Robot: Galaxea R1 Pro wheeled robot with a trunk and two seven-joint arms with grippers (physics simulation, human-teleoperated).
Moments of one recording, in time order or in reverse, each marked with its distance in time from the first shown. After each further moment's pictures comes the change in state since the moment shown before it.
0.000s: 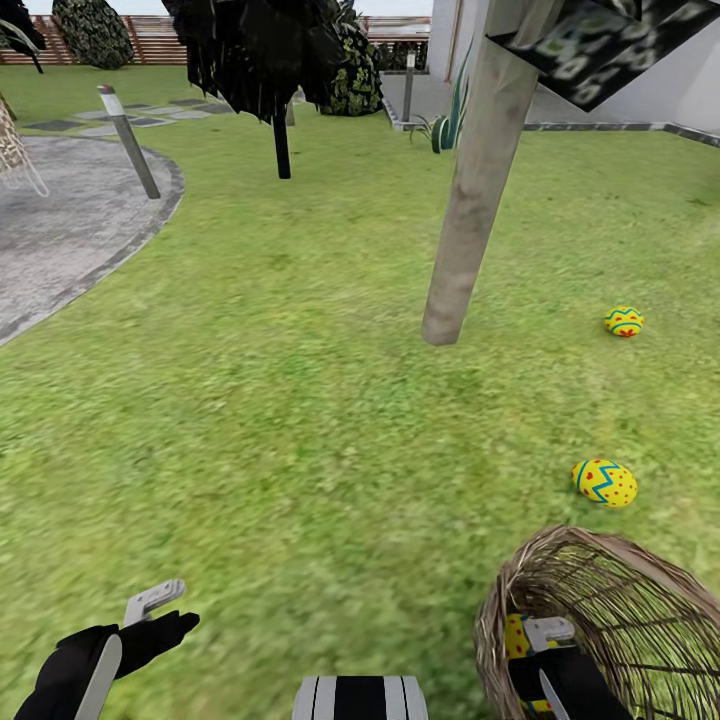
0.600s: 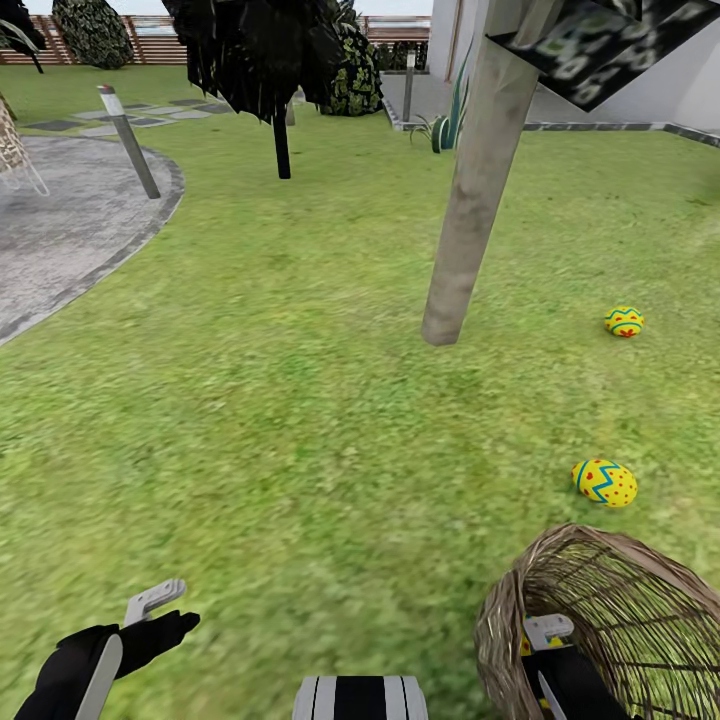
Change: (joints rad) left arm 0.001 0.000 -0.002 -0.002 0.000 0.000 0.000; right arm 0.000 0.005 0.000 -0.002 0.062 -0.007 0.000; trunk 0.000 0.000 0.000
